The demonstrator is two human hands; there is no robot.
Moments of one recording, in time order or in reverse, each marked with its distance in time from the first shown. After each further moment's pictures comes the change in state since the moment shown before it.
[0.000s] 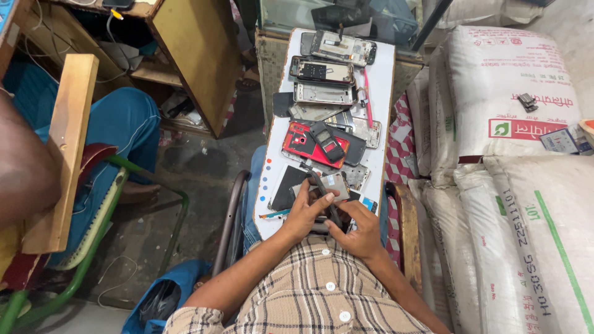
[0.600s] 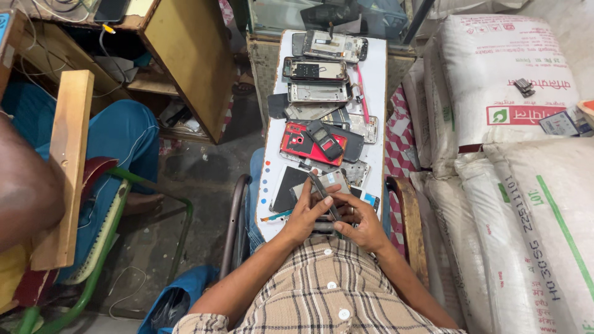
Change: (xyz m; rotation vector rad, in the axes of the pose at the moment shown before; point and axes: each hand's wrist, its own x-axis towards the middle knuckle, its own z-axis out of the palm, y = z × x) left_hand -0.006 -0.004 -0.006 0.015 -0.140 0.056; right_hand -0.019 0.031 0.001 0.707 -0.294 0.432
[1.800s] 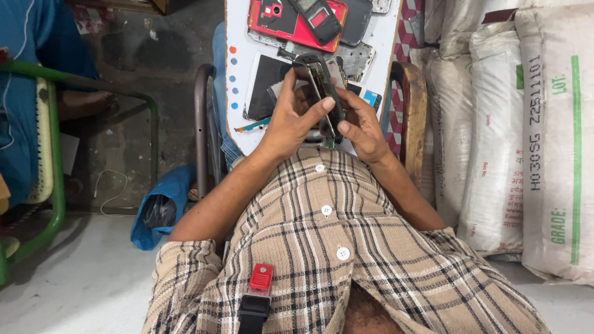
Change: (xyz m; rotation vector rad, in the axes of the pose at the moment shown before) left_hand 0.011 0.005 0.003 -0.087 0.058 0.024; right_hand 0.010 0.020 -0.008 0.230 -0.012 -0.039
